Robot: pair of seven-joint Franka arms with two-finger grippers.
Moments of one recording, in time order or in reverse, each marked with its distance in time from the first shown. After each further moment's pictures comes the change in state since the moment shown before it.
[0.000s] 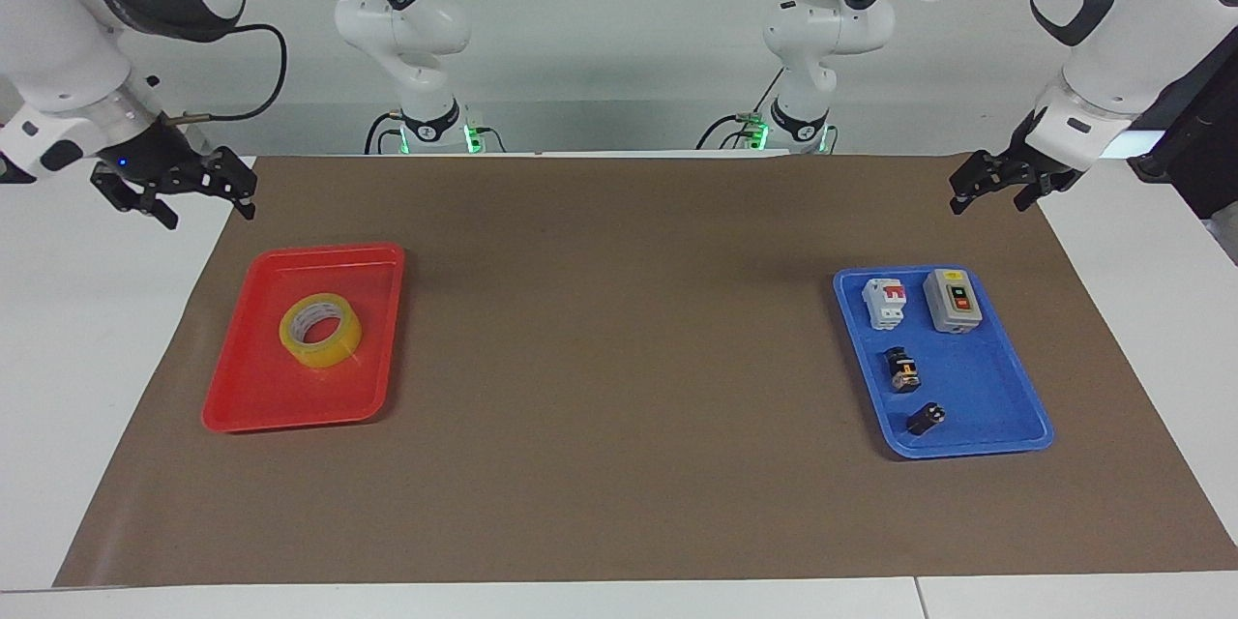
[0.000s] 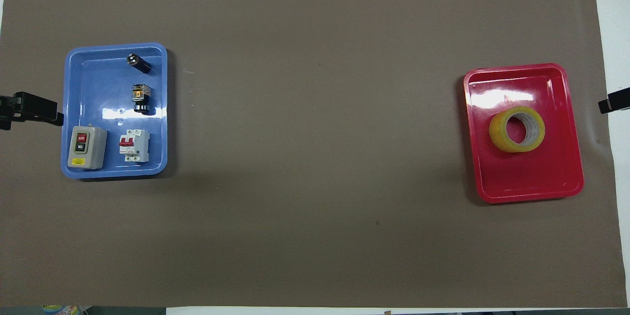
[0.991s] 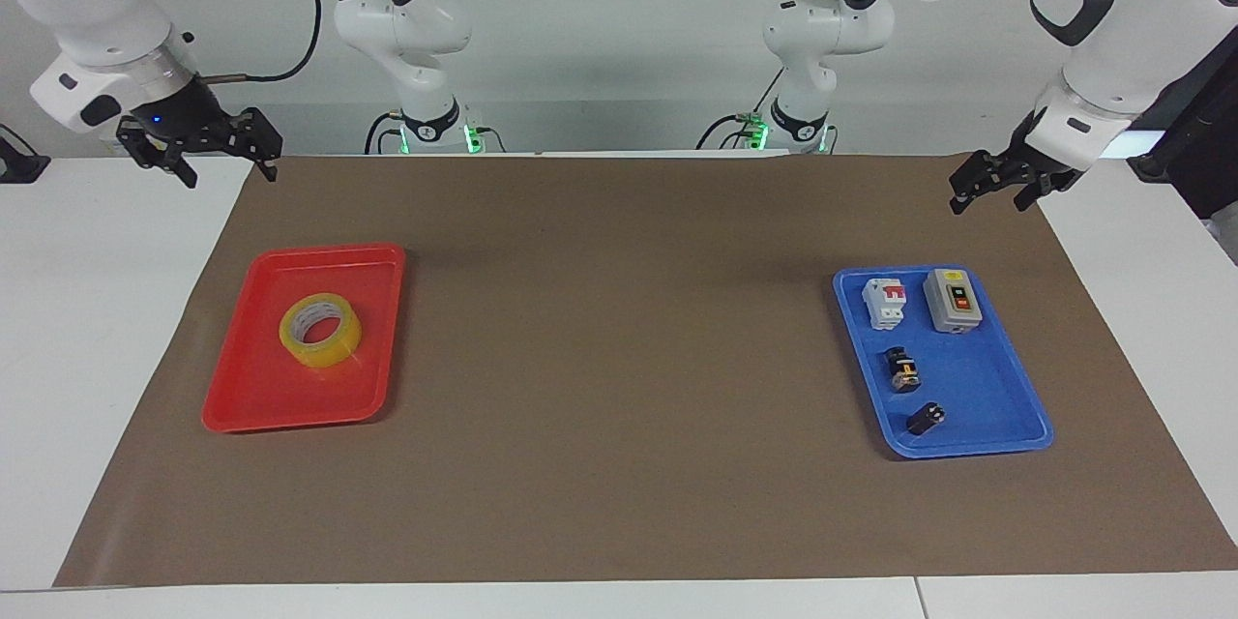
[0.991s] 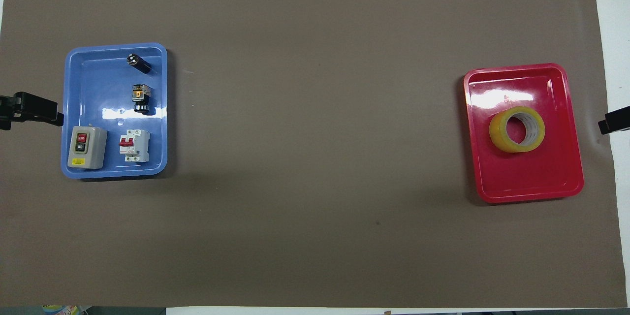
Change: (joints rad) left arm 0.000 0.000 0.000 0.000 0.000 0.000 0.000; right arm 0.042 -0.056 0.035 -0.023 -0.079 -0.063 0.056
